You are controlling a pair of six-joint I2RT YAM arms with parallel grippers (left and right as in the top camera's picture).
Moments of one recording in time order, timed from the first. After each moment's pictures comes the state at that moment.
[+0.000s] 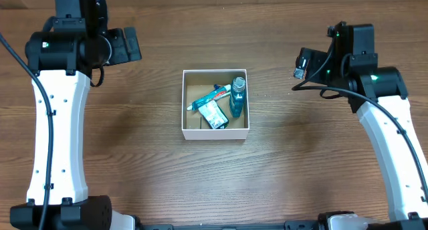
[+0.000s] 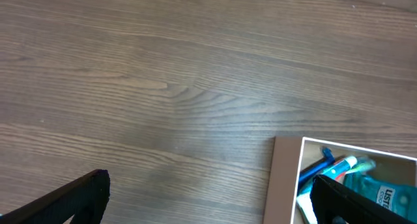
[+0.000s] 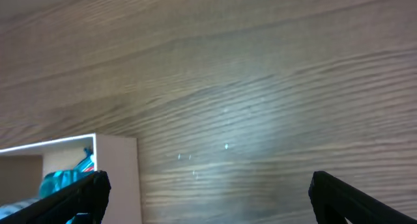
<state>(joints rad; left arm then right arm) 0.00 1.66 1.89 -1.21 -0.03 -0.21 0.09 1.46 1.40 -0.85 0.01 0.29</state>
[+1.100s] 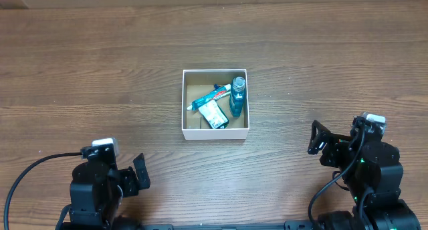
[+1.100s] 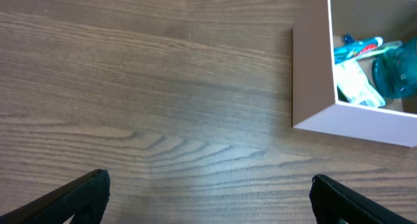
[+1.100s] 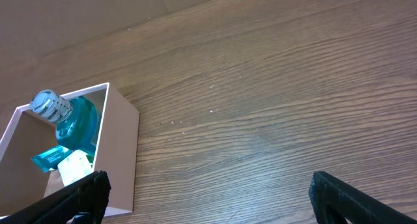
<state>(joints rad) -0.08 0.44 0.74 -1.08 -0.09 -0.24 0.12 0.52 0.72 -0.78 0.07 0.33</state>
